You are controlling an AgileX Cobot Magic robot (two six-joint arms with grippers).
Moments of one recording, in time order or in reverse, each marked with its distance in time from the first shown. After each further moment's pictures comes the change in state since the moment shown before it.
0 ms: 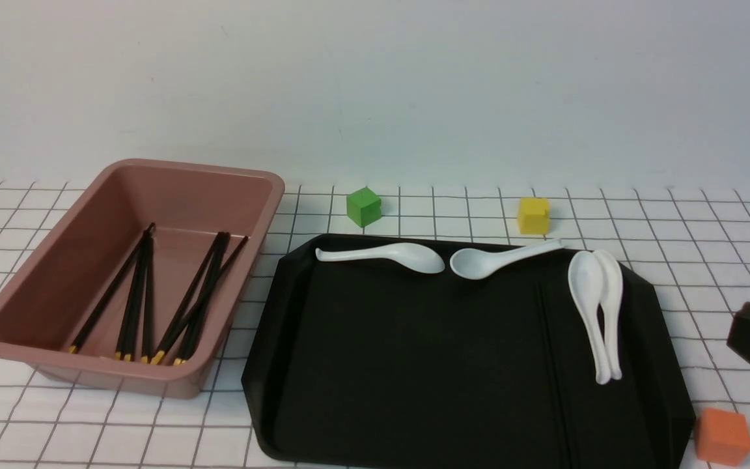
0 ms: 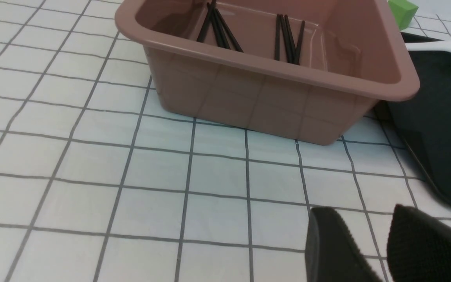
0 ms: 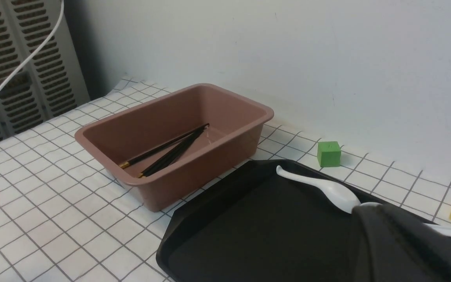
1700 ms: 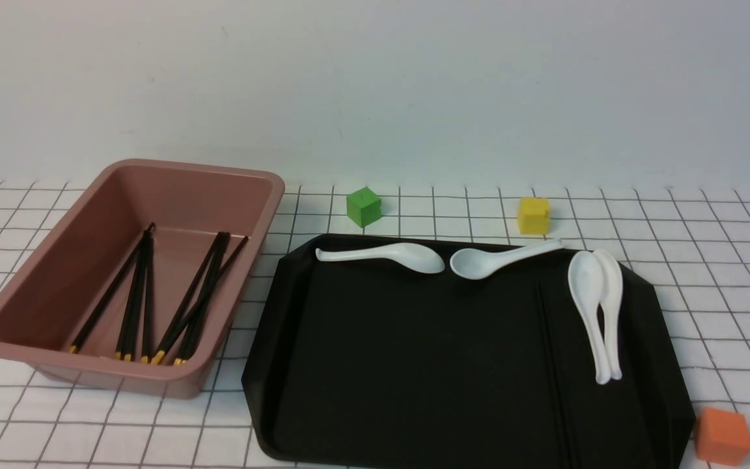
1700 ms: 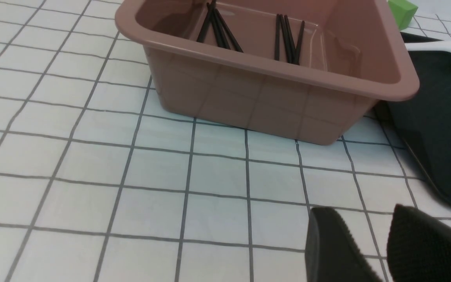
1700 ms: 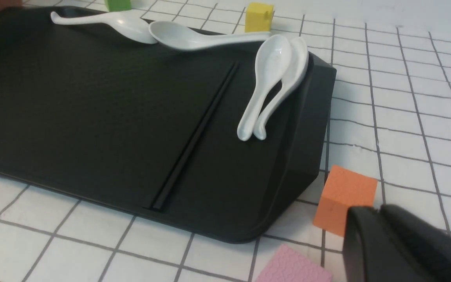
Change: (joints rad) right arm -0.480 -0.485 0.514 -0.072 0.145 -0.039; left arm 0.000 0.000 0.000 0.000 0.000 0.001
